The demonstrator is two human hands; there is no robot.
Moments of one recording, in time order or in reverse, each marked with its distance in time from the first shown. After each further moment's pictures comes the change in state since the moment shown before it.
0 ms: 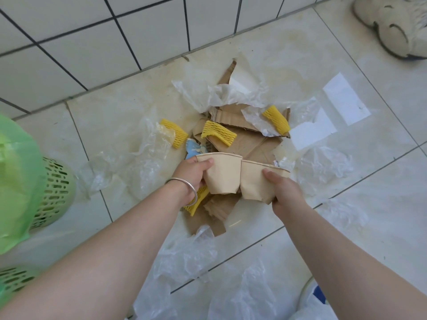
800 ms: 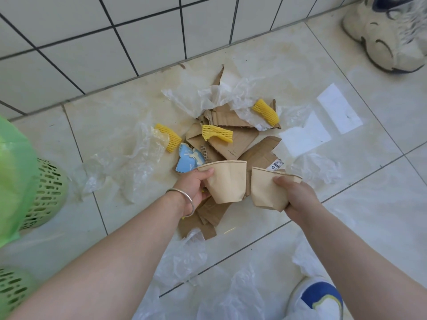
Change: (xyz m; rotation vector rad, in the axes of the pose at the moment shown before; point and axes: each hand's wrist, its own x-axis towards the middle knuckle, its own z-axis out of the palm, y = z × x) left_hand -0.011 -0.014 0.013 -0.152 -0.136 -0.094; right_hand 0.000 -0.028 -0.037 -0.138 -0.024 -0.096
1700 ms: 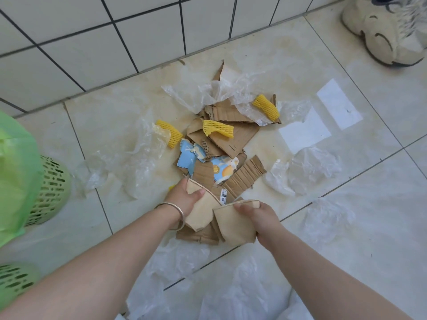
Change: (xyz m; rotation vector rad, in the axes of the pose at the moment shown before) left_hand -0.011 -0.022 -0.047 0.920 0.216 0.146; right_hand -0.028 0.078 0.028 -0.251 -0.150 0.147
